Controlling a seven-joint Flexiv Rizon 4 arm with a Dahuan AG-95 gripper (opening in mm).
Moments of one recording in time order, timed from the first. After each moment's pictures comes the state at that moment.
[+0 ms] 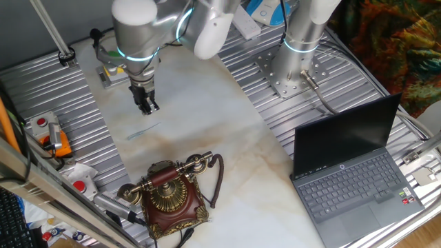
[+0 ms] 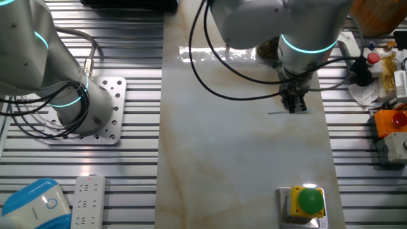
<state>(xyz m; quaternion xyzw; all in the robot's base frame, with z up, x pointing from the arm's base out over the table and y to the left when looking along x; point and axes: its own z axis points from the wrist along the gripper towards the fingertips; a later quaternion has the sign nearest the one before) 0.596 -0.020 0.074 -0.07 0.99 -0.02 0.07</state>
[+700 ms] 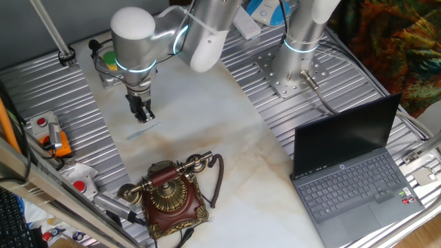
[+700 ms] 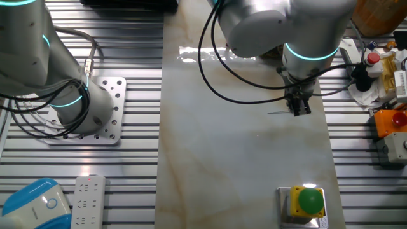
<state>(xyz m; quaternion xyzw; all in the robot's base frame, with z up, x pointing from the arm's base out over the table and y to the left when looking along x) 0.614 -0.016 0.051 -0.07 0.99 -0.02 0.08</state>
